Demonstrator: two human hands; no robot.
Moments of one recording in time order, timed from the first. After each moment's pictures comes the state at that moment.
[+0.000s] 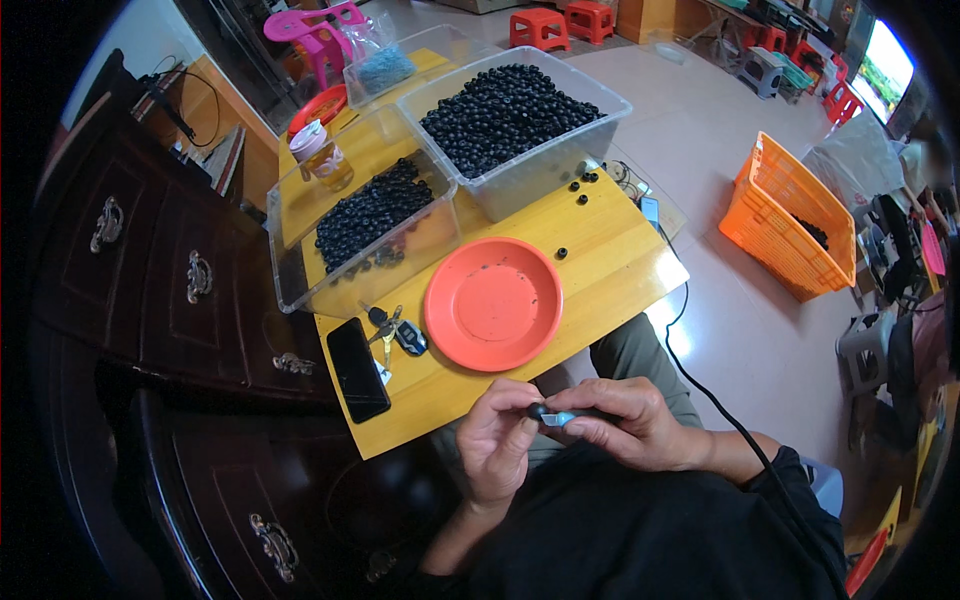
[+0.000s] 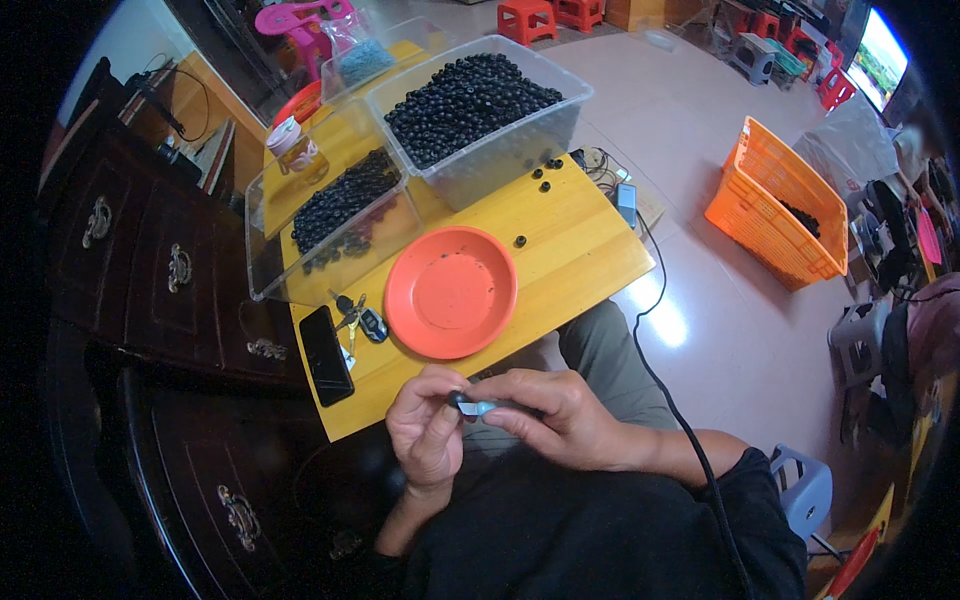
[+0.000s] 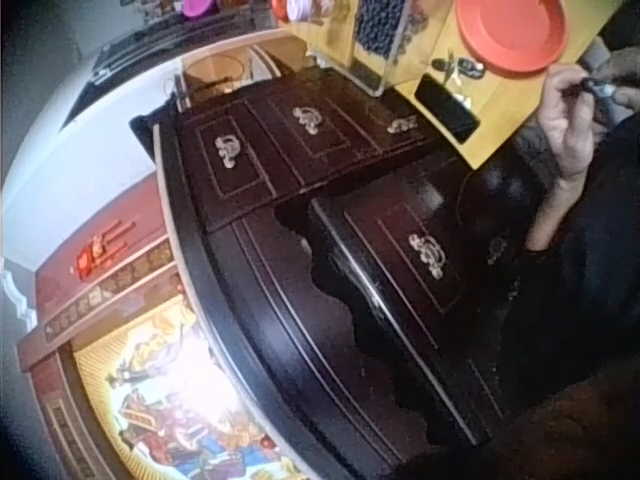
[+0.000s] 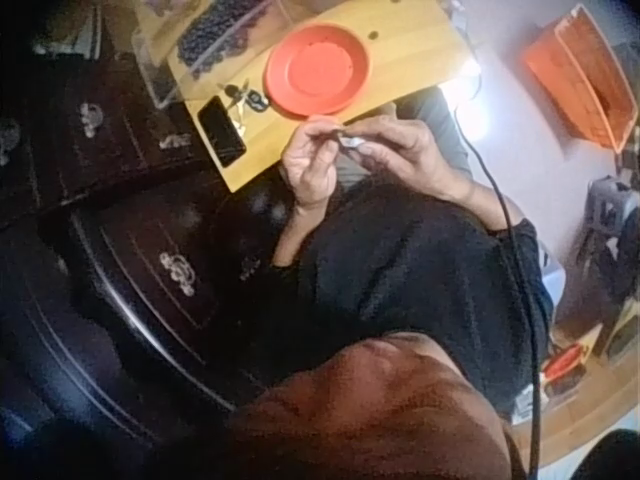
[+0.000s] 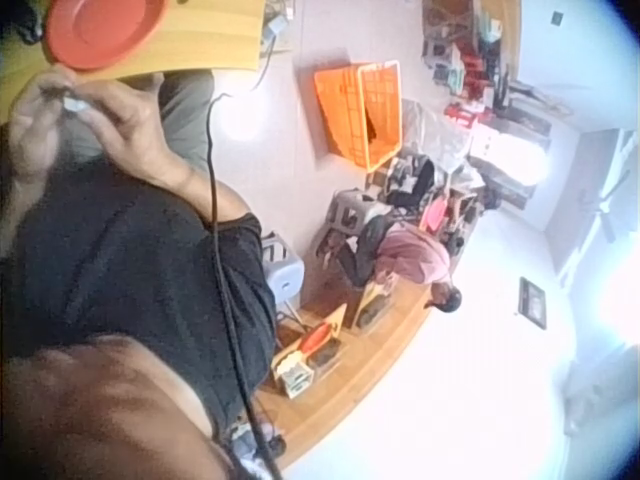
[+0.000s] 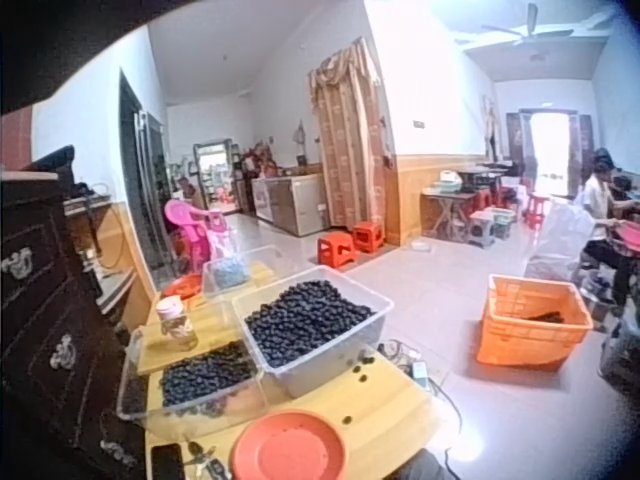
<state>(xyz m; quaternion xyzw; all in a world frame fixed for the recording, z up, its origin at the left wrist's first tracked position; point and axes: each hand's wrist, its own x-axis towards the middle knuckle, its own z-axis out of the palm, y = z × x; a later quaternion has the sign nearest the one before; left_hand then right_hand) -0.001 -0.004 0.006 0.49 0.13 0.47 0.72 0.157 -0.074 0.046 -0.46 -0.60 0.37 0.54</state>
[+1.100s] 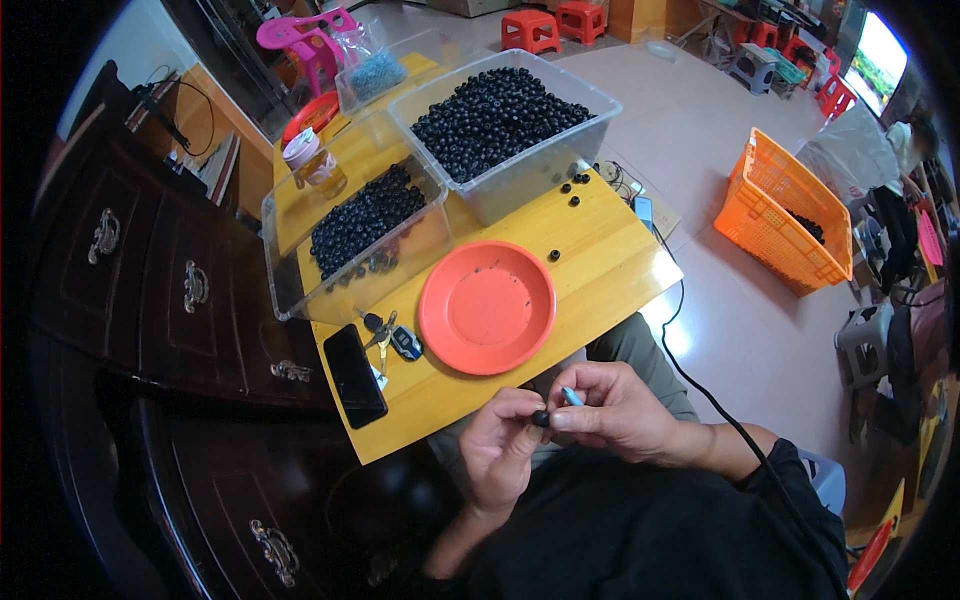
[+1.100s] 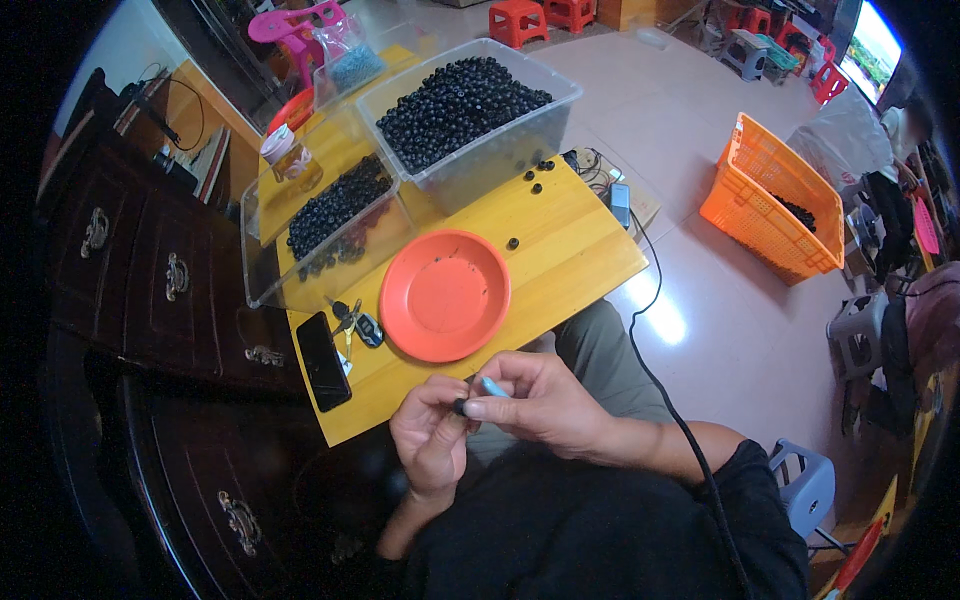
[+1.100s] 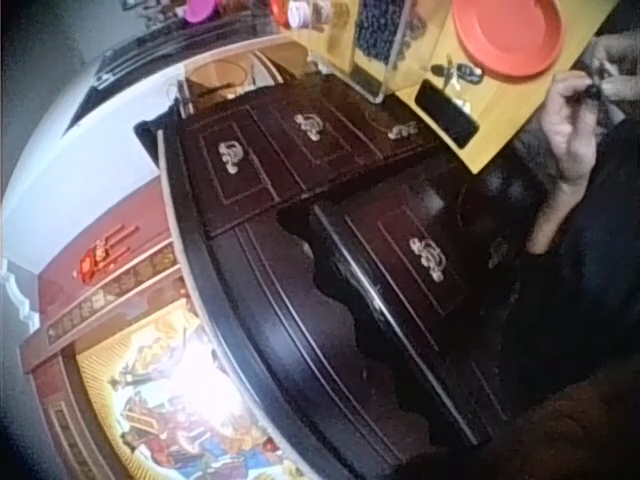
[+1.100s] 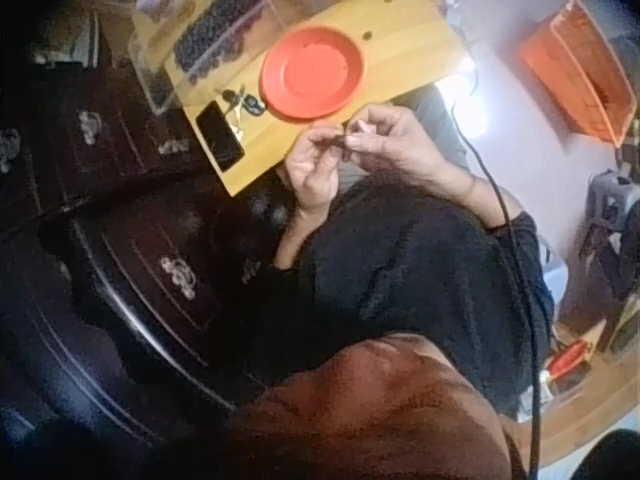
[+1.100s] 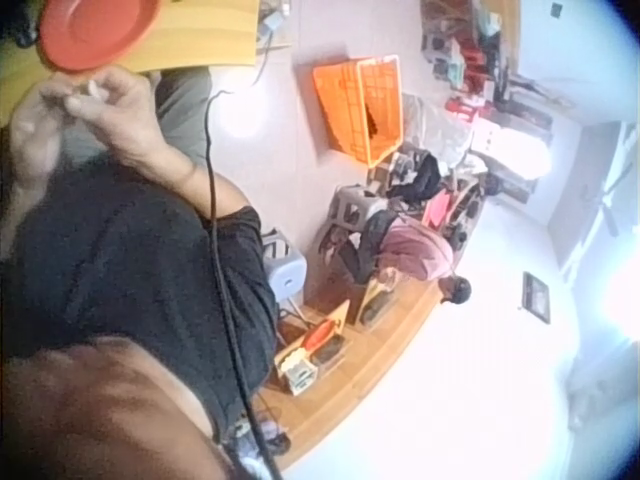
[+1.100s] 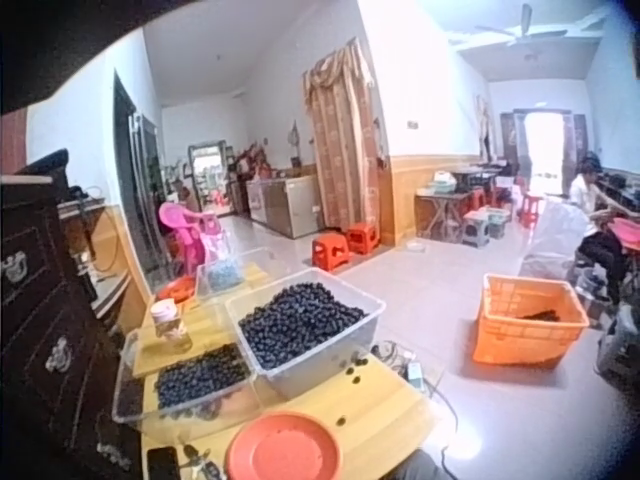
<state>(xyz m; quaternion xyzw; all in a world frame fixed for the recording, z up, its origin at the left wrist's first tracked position) 0.004 -0.012 0.006 0.47 0.16 0.46 0.73 0.152 -0.070 0.042 -0.38 -0.23 0.69 0.57</state>
